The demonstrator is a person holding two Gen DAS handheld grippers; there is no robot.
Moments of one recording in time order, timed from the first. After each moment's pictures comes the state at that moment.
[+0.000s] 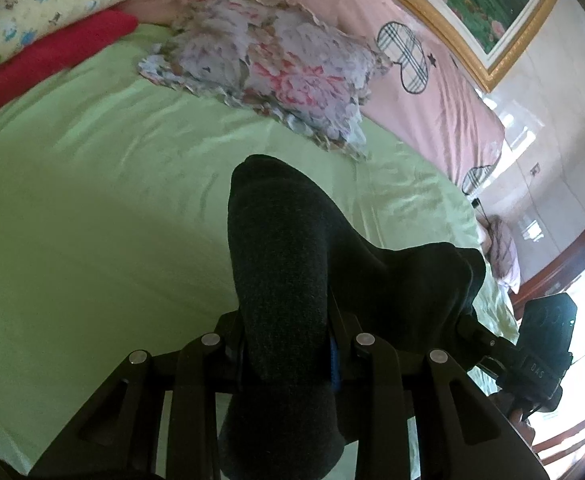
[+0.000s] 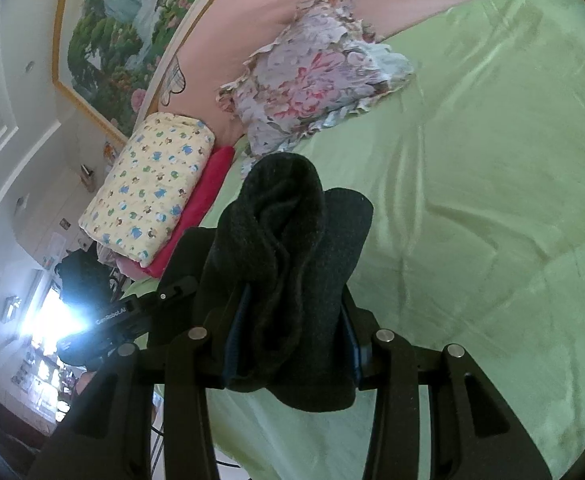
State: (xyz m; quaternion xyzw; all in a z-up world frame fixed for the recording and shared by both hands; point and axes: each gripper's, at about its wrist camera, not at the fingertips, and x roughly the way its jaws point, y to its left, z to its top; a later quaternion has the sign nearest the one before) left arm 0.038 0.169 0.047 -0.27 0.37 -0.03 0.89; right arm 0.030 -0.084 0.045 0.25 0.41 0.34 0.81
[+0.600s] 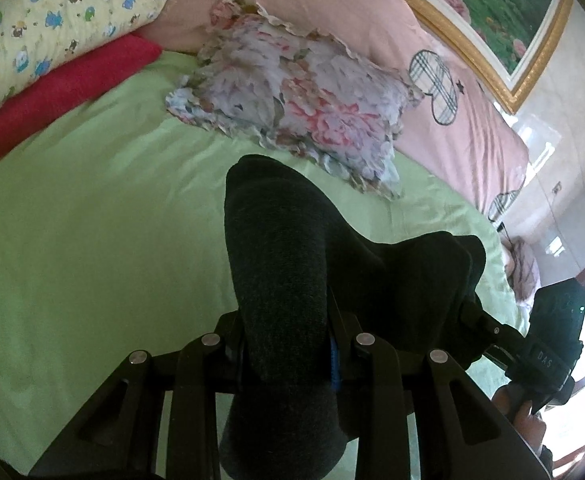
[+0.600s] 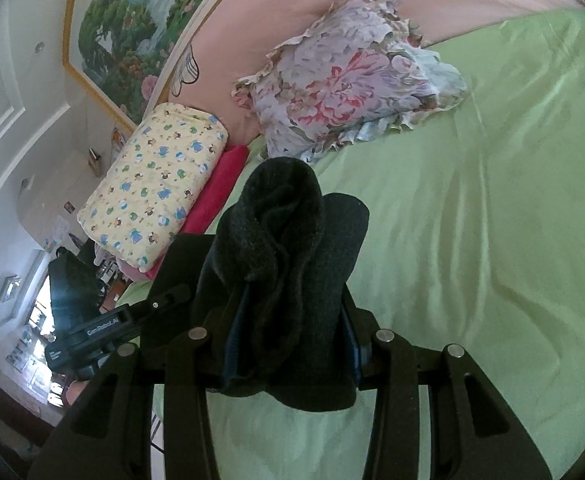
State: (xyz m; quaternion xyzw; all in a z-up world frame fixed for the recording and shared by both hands) left arm 0.073 0.211 0.060 -0.26 0.35 0.03 0.90; right arm 0.092 -0.032 0.056 0.22 0.40 0.37 0.81
